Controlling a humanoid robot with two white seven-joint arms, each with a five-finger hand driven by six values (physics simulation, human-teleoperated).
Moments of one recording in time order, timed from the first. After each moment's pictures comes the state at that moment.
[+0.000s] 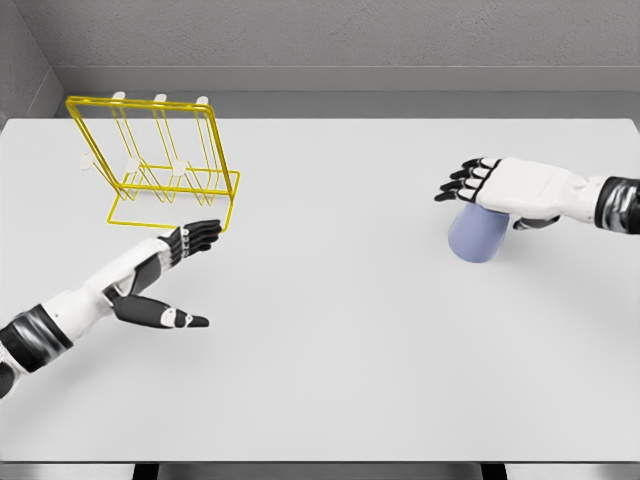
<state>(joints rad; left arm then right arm) -0.23 1.01 -0.82 -1.79 0.70 -0.33 -0.08 -0.70 -0.89 0.76 -1.42 0.61 -0.61 0.32</state>
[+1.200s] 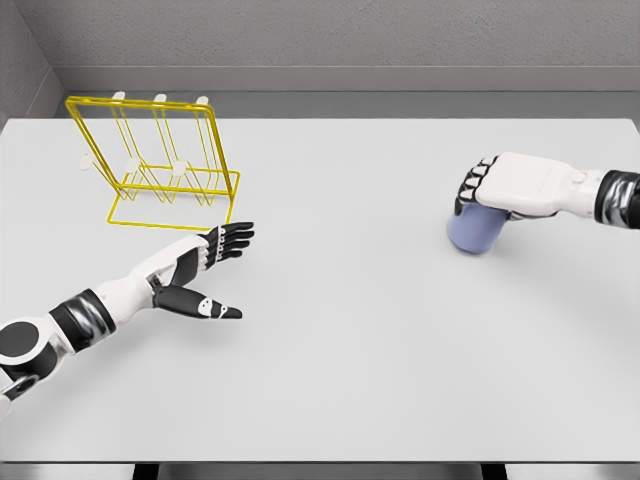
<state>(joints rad) -0.37 0.90 -0.91 -1.73 0.77 -0.14 -0.10 -0.73 -0.90 0.77 -1.45 0.64 -0.61 0.32</state>
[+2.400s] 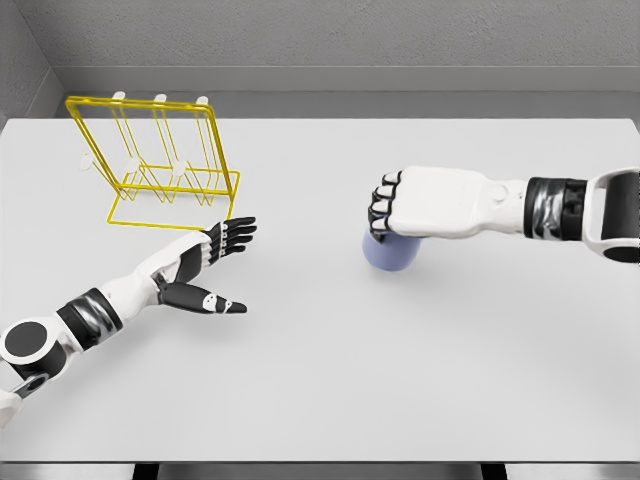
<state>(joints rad) -0.37 0.86 -0.91 -1.69 0.76 -0.17 -0.10 -0.76 -0.81 0.78 -1.77 0.65 -0.61 0.42</state>
